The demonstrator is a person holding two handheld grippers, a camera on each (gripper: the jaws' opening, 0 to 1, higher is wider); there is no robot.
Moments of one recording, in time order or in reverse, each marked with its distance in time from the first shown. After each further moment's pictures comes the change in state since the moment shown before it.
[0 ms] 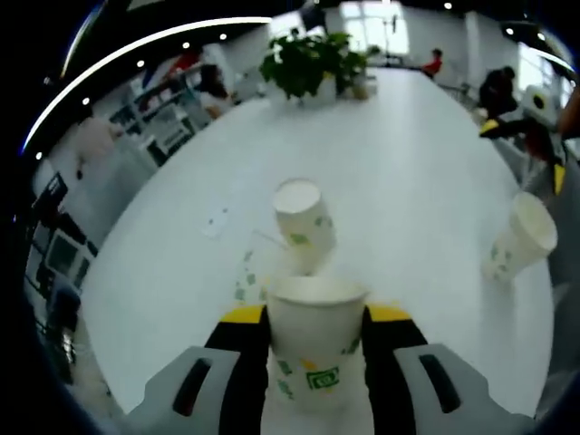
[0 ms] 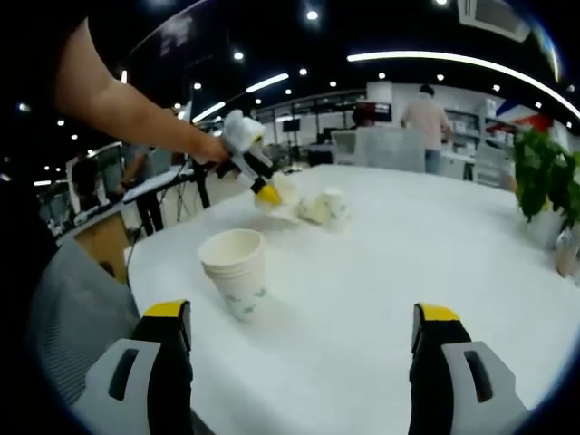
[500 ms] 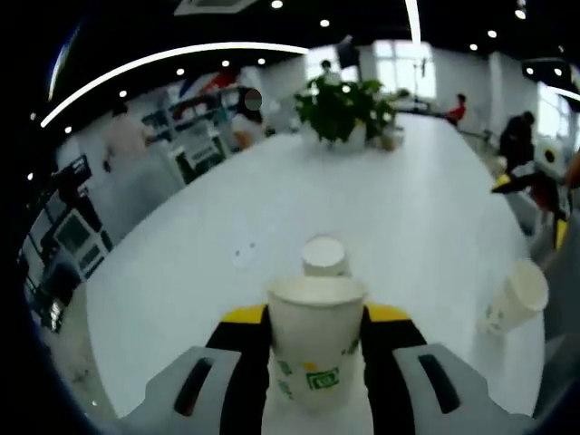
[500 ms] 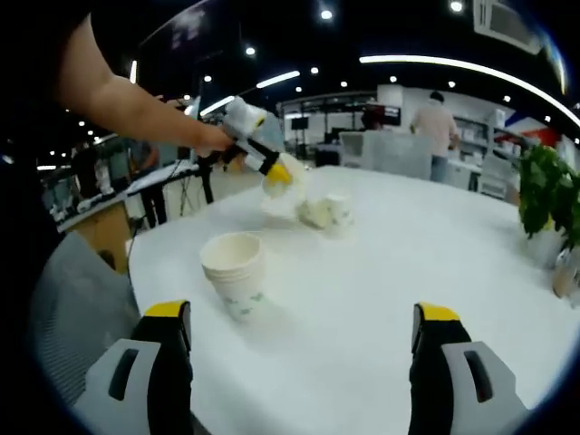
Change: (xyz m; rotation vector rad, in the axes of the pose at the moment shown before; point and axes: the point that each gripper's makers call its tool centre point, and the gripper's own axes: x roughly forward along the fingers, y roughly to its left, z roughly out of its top) left arm -0.027 0.017 0.044 -0.149 -0.205 0.088; right arm -0.004 -0.006 0.012 -0.057 0.008 0.014
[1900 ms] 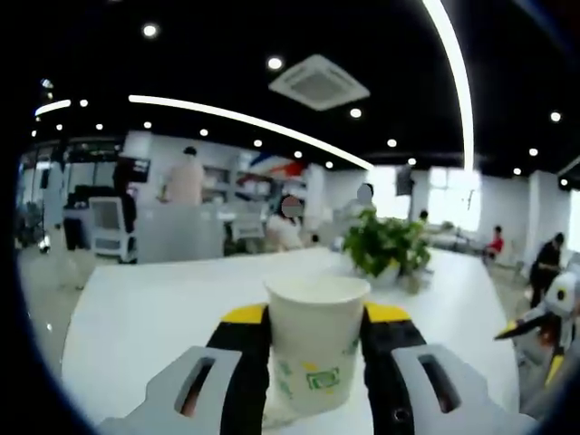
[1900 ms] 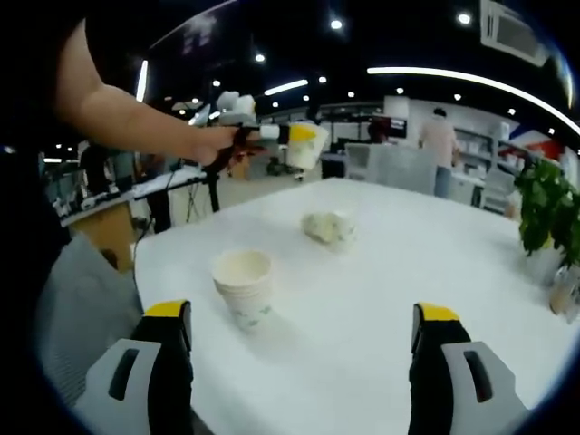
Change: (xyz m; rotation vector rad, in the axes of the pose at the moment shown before) left arm -0.046 -0.001 0.104 -0.297 -0.534 0.150; right arm -0.004 0.007 0.020 -0.040 -0.040 0.016
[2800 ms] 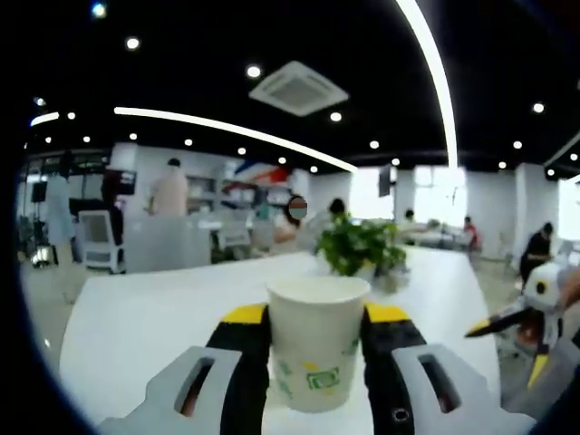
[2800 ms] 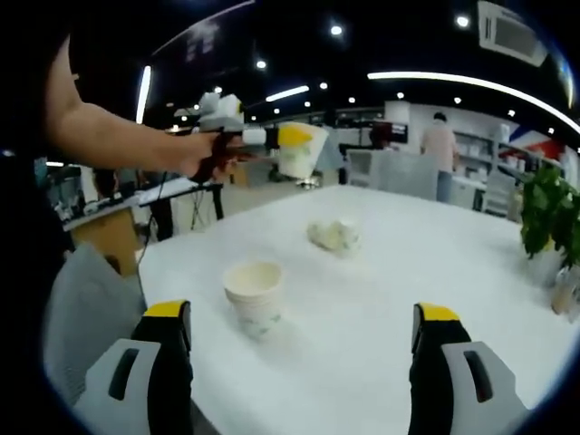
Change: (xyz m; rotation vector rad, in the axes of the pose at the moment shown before) left arm -0.028 -0.066 -0.003 0.051 -0.016 -0.070; right arm -0.005 0.011 0.007 0.003 -0.033 0.009
